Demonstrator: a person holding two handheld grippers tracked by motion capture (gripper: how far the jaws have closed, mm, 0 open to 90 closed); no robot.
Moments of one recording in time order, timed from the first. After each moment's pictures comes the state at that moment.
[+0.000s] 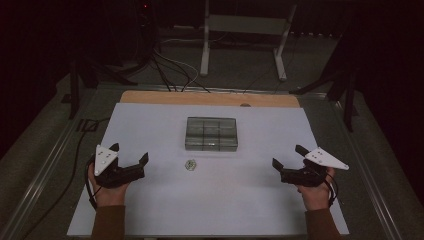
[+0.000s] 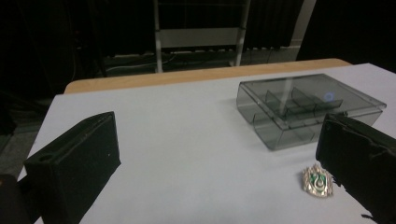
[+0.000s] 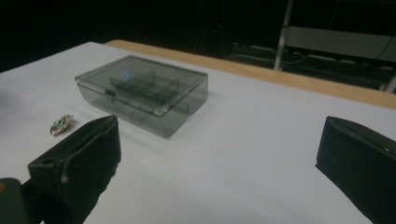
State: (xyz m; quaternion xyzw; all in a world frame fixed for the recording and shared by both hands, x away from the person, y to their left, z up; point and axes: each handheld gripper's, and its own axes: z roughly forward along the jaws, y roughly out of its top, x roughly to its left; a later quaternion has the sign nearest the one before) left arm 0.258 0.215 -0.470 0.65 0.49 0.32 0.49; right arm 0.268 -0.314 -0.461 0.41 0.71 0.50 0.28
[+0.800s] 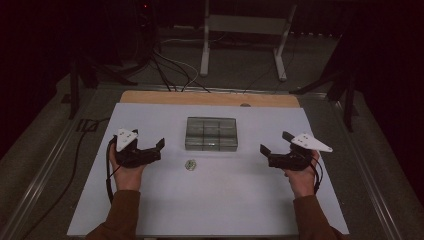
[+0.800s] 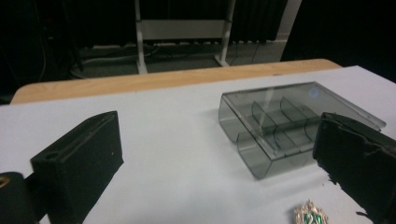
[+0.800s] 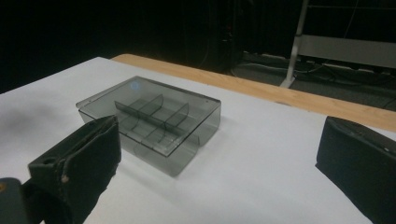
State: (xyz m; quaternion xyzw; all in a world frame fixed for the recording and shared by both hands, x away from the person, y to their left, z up) left arm 0.310 0.184 -0.470 0.66 0.48 0.28 0.50; right arm 0.310 -0.286 -0.456 0.40 0.71 0.52 0.27
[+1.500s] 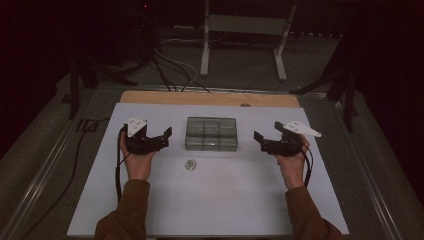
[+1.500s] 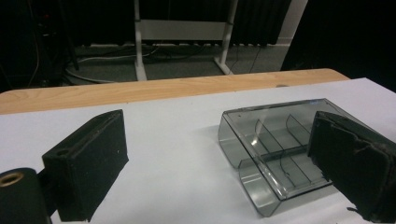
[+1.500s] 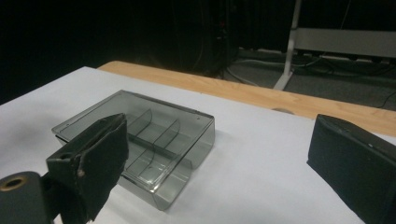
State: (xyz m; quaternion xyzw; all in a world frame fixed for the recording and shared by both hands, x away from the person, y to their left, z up) left arm 0.349 0.167 -0.473 0.66 0.49 0.28 0.50; right arm 0.351 -0.269 -0.456 0.43 0.70 0.51 0.25
